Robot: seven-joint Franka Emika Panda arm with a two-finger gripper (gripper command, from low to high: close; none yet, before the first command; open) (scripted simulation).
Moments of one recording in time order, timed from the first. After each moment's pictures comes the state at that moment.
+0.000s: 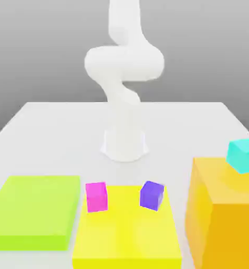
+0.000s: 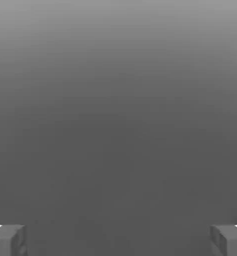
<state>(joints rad) 0.05 -0.77 0.05 -2.29 0.01 2.33 0.79</state>
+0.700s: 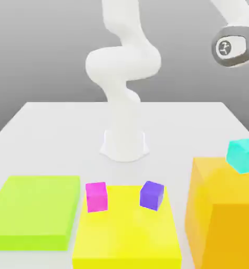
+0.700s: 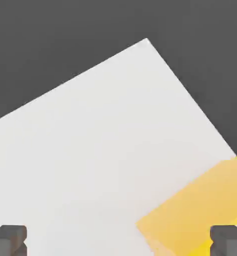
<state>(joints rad) 0.52 -0.05 0.40 -2.62 0.05 2.74 0.52</state>
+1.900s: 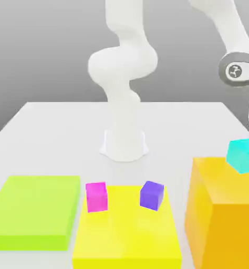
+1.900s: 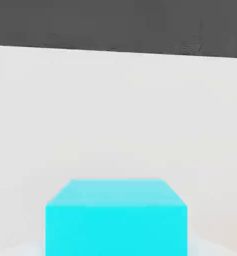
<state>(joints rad) 0.64 -0.06 0.23 -2.56 -0.05 2.68 0.09</state>
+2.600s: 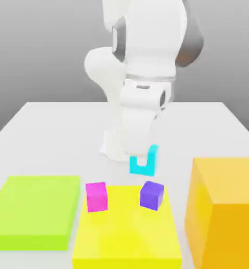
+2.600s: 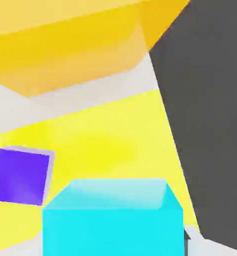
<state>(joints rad) 0.16 -0.32 -0.25 -2.70 -0.15 2.43 -0.27</state>
